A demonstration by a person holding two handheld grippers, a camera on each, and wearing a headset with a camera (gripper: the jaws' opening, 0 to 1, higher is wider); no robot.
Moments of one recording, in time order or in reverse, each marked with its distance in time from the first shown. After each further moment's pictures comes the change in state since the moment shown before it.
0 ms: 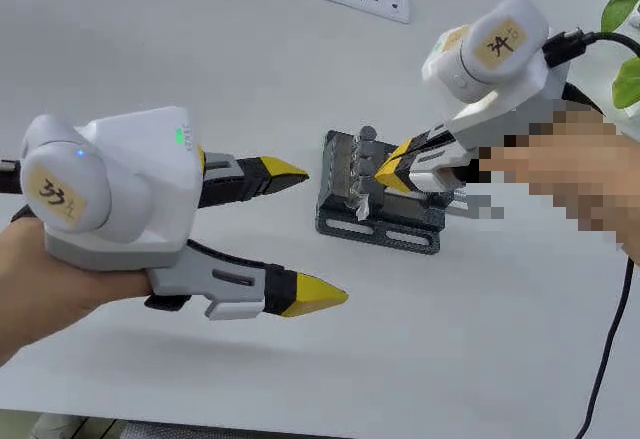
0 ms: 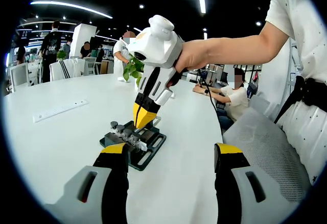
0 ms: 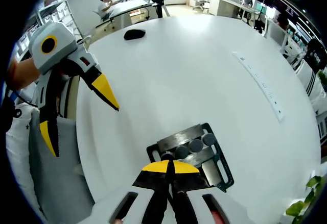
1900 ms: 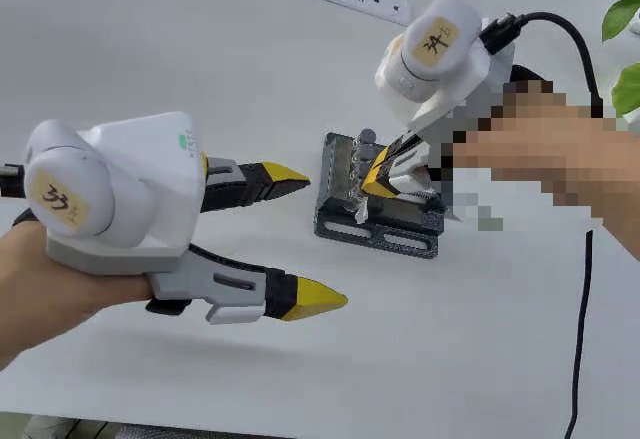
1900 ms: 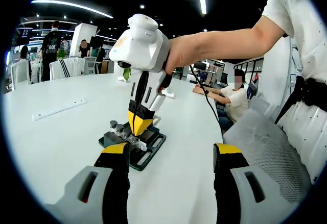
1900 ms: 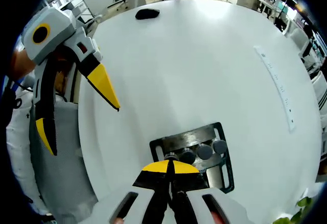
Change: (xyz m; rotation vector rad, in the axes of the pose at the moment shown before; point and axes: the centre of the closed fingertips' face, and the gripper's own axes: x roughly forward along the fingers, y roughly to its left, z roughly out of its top) left arm 0.004 0.000 -0.003 -0.010 -0.006 -0.001; right arm 0.018 0.006 -0.001 -0.109 0.171 0.072
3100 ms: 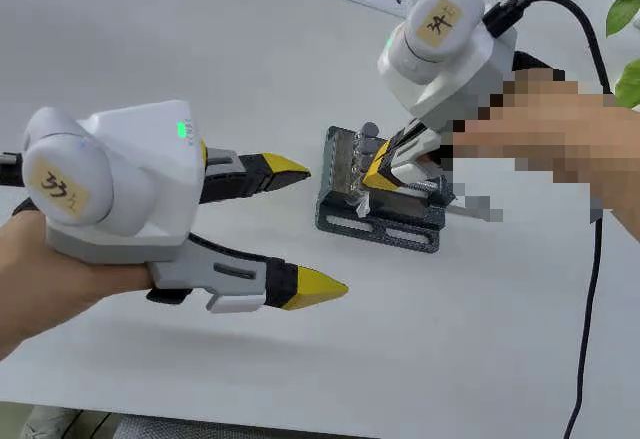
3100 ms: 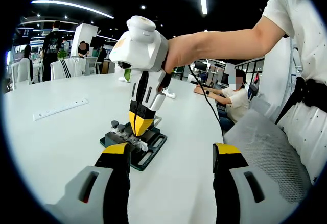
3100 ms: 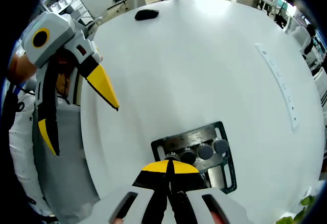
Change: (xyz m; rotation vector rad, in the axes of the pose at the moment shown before) left arm 0.000 0.001 0.004 -0.003 -0.005 0.007; right arm -0.003 0.002 -0.001 0.027 -0.007 0.028
